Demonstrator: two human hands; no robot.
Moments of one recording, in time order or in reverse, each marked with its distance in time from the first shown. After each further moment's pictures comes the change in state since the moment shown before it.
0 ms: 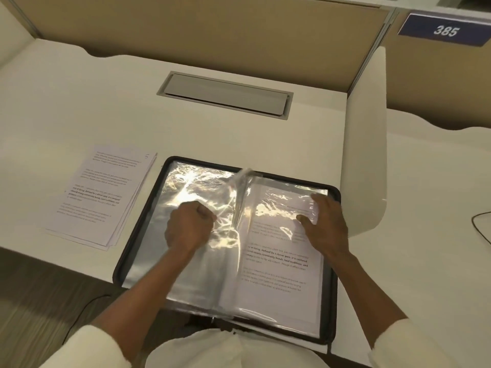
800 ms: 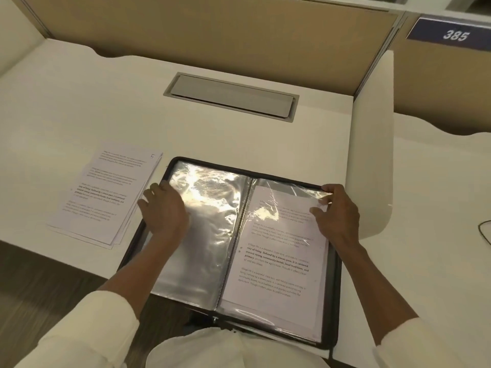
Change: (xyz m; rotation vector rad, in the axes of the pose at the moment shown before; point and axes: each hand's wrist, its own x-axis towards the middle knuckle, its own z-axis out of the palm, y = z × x) left_hand 0.051 -0.025 -0.015 0.794 0.258 -0.016; right_hand 0.023 -0.015 -0.022 0.180 0.116 0.084
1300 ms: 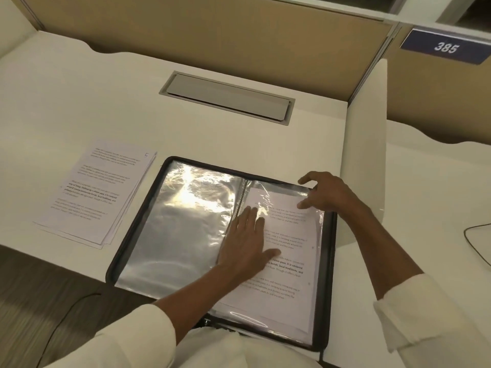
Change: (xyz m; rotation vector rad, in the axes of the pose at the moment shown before) left_hand -0.113 0.108 0.028 -0.408 -0.125 0.778; right_hand 0.060 -0.066 -0.035 -0.391 -0.514 0.034
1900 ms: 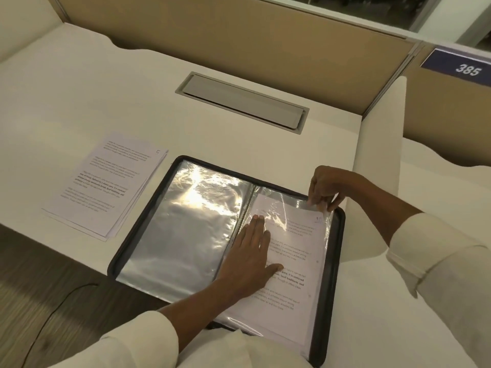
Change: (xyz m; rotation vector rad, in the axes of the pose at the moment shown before) left_hand -0.013 -0.005 0.026 0.059 0.087 0.056; right_hand 0.055 -0.034 -0.037 -0.131 -0.343 0.077
